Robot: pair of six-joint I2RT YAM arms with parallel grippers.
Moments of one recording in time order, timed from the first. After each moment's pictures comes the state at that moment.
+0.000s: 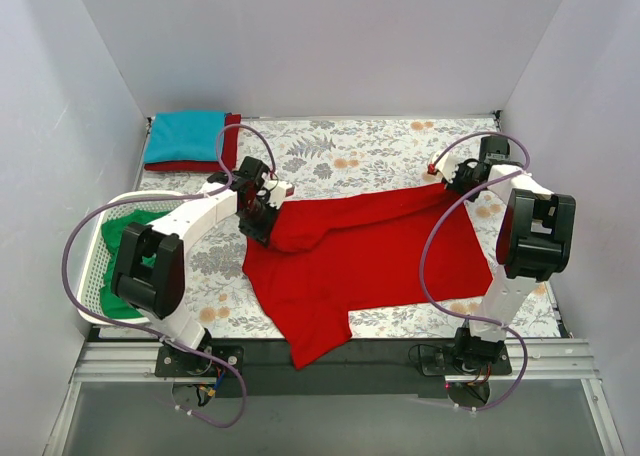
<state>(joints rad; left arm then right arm) -0.39 1.64 1.18 -0.84 0.22 0.16 -0.14 1.87 1.26 -0.43 -0.37 -1.27</state>
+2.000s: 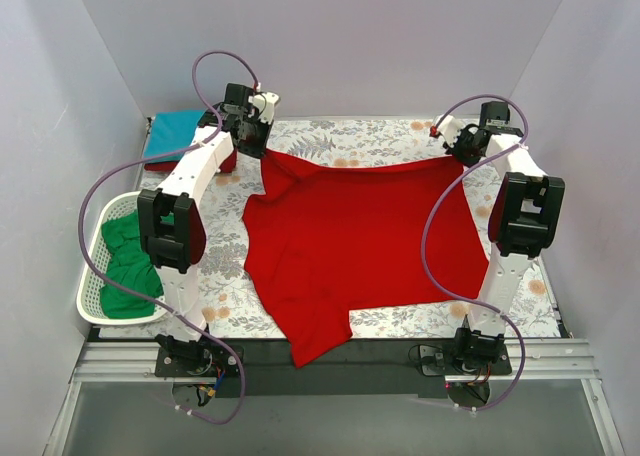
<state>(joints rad) -0.25 2.01 1.88 -0.73 0.12 0.16 -0.12 2.10 1.71 -0.56 -0.36 -1.15</state>
